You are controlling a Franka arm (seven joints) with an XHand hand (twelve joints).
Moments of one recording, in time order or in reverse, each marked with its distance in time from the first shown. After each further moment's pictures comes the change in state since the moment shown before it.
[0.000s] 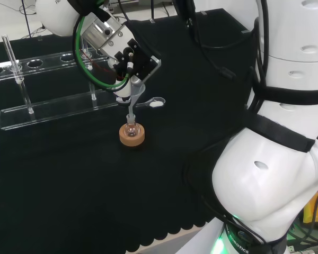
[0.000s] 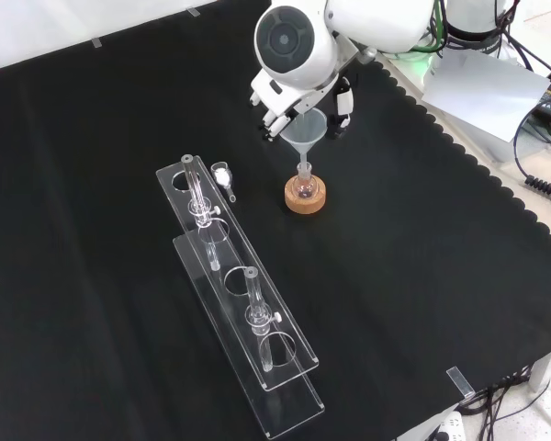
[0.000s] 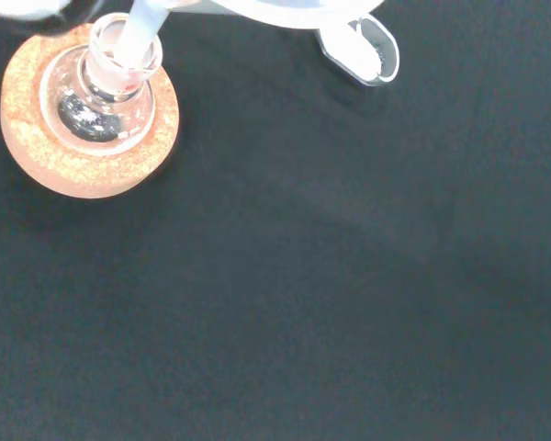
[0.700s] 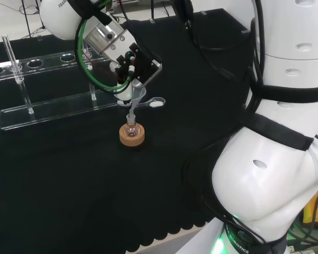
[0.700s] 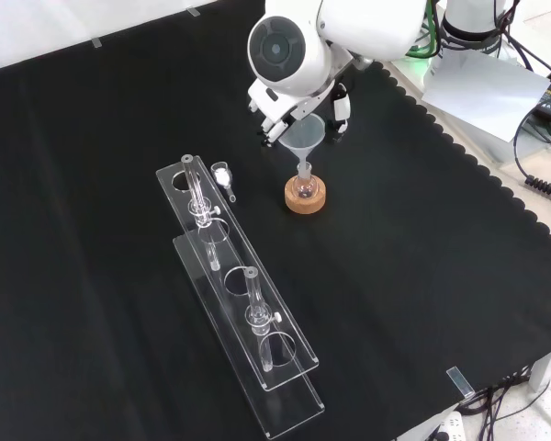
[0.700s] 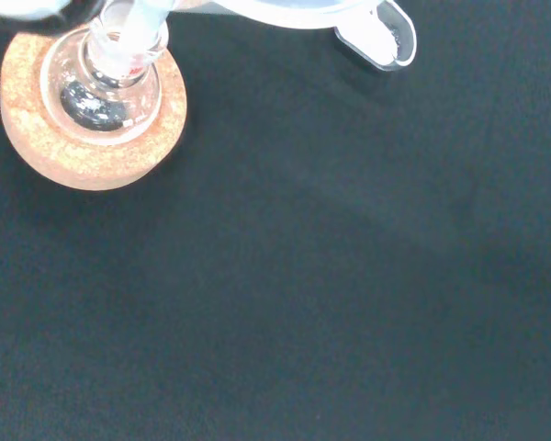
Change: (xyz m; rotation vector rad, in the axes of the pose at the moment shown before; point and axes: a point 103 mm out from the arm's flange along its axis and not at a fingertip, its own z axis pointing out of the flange) arm 0.003 0.009 0.009 0.014 0.013 -0.007
